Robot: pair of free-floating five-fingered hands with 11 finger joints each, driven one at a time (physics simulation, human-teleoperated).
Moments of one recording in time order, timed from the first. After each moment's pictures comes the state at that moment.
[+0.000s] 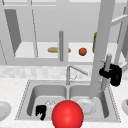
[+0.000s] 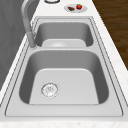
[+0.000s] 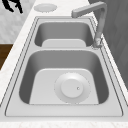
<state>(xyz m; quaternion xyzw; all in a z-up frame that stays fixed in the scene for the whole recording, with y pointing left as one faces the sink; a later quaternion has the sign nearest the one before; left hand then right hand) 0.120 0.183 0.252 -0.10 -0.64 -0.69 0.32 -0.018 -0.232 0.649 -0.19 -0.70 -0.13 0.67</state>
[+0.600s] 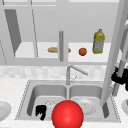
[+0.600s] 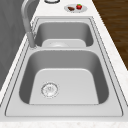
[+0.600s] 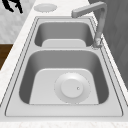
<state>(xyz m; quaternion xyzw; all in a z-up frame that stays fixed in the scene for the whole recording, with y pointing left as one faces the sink) 0.120 0.183 0.252 -0.10 -0.64 -0.69 0.32 -0.054 -0.299 0.646 -0.16 -0.73 -0.08 0.66</state>
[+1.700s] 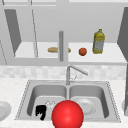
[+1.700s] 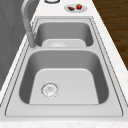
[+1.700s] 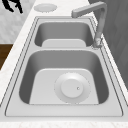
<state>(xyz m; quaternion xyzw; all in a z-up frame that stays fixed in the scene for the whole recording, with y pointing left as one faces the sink) 0.120 0.183 0.252 -0.10 -0.64 -0.69 0.32 -0.094 -0.435 0.639 -0.07 -0.77 0.00 0.63</state>
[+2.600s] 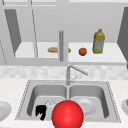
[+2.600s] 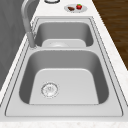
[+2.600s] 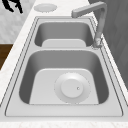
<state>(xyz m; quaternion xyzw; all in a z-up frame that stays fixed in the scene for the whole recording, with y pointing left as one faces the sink) 0.120 0.183 0.252 -0.10 -0.64 -0.69 0.32 -0.099 -0.559 0.636 0.00 -0.78 0.06 0.62</state>
